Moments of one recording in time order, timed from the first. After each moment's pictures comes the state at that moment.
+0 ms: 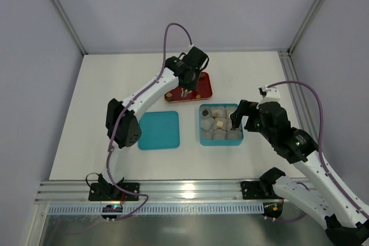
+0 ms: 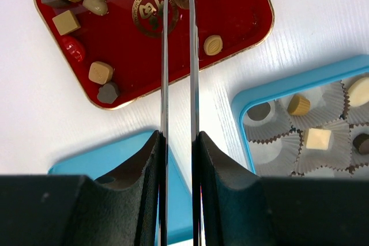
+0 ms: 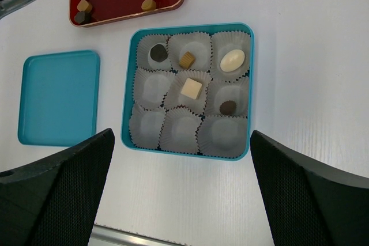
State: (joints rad) left arm -0.73 2.12 2.12 -0.99 -0.26 -0.31; right arm 0.56 0.71 0.87 -0.71 0.27 0.52
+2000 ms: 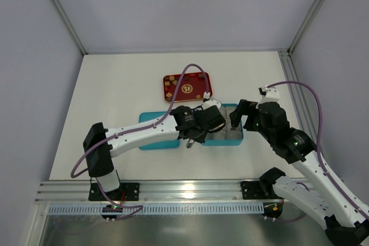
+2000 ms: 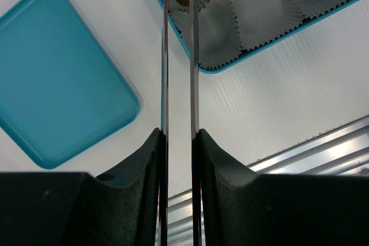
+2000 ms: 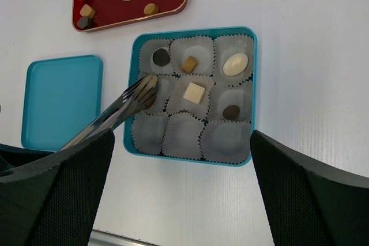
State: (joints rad) left arm -1.19 1.71 1.55 -0.97 -0.39 -0.58; right arm 0.55 0.71 0.84 -0.66 0.26 0.52
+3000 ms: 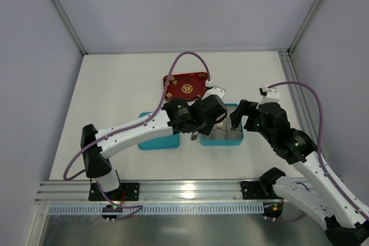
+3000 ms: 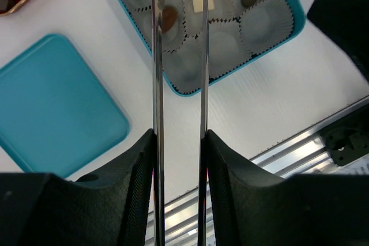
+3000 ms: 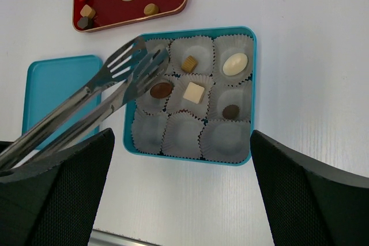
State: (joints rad) left arm -1.19 1.70 1.69 -0.97 -0.39 -0.55; right arm 0.55 0.70 0.84 -0.67 0.26 0.52
